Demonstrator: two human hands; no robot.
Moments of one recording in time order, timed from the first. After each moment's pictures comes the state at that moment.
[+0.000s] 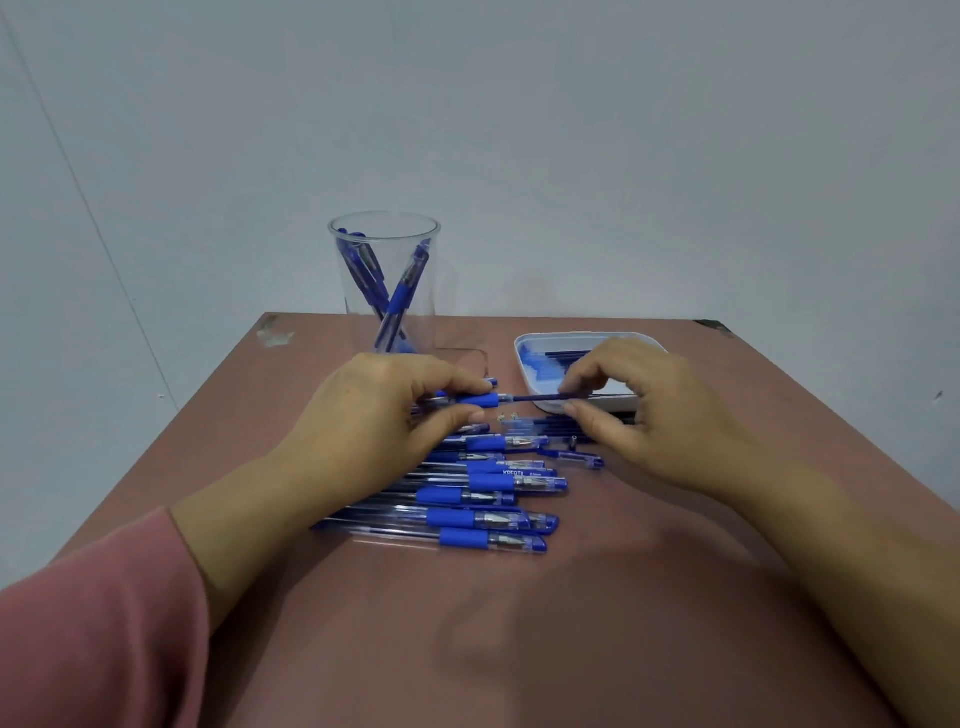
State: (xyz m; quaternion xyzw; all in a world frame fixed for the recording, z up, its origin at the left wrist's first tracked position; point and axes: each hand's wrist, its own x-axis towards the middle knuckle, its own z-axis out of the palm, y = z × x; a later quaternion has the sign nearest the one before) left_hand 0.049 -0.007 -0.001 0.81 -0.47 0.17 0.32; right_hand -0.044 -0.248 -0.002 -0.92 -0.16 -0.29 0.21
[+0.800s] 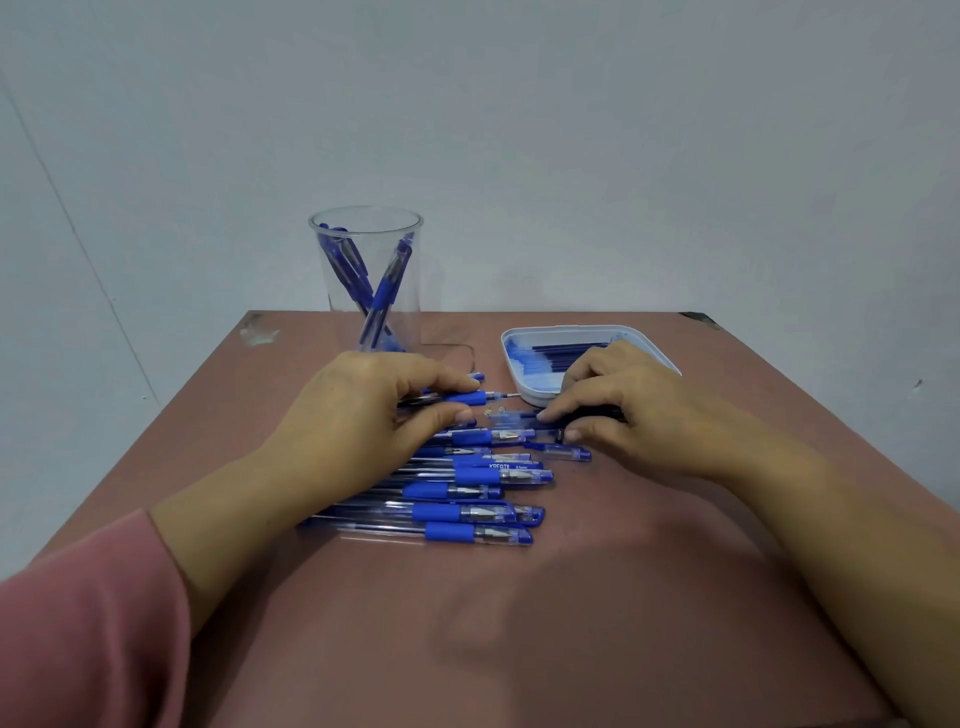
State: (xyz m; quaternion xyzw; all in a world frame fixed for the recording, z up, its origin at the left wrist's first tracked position) left_hand 0.047 -0.009 -0.002 0.80 -0.48 0.16 0.33; right_hand -0.038 -0.268 -0.008 -0.98 -0.11 -0.11 0.14
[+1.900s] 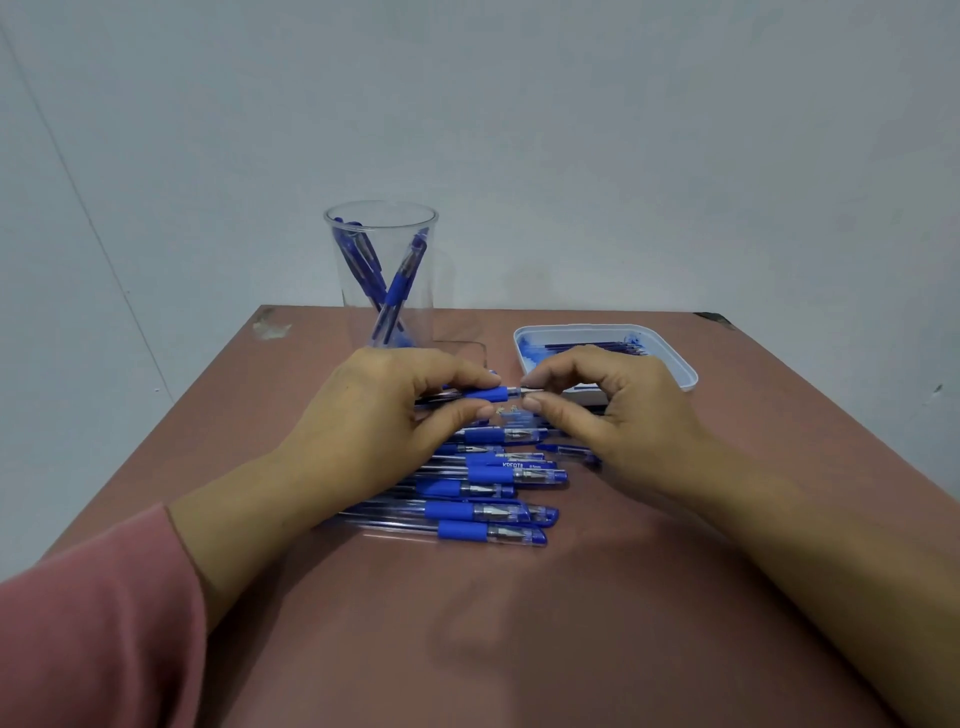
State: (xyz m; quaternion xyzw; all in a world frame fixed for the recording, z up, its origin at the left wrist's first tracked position) left_hand 0.043 -0.010 -0.003 0.79 -0.48 0.17 0.35; right_hand -0.043 -0.216 -0.007 -0.89 -0.12 -0.27 0.36
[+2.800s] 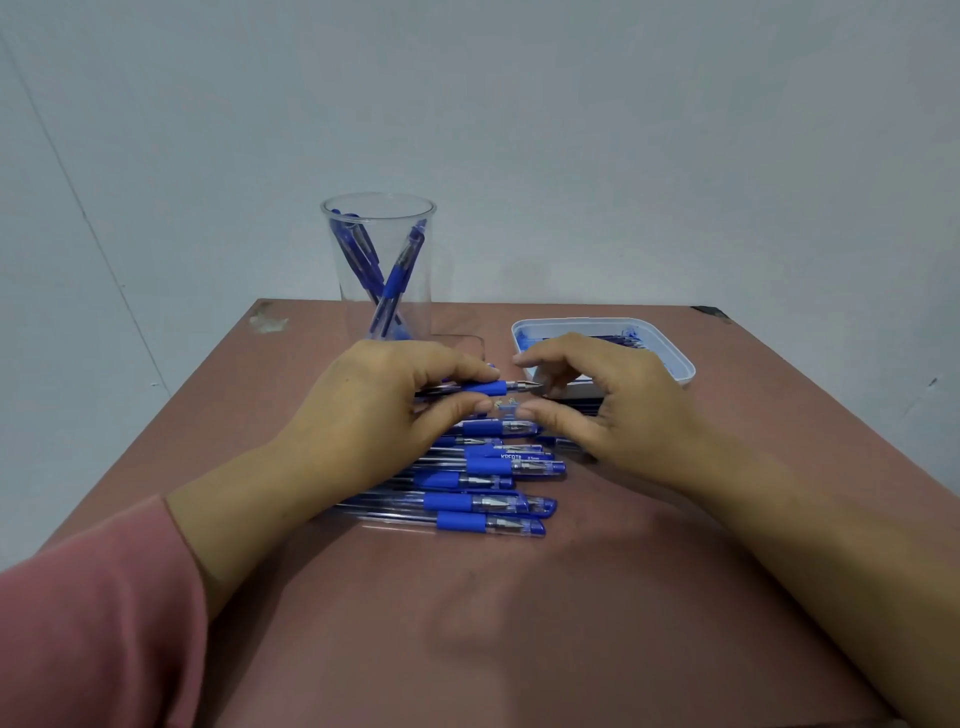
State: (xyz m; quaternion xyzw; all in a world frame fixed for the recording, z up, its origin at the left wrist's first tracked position) left_hand 0.043 -0.010 -0.004 0.78 -0.49 0.19 0.34; right_hand -0.037 -0.225 -0.011 -0.90 -0.19 -0.30 0.24
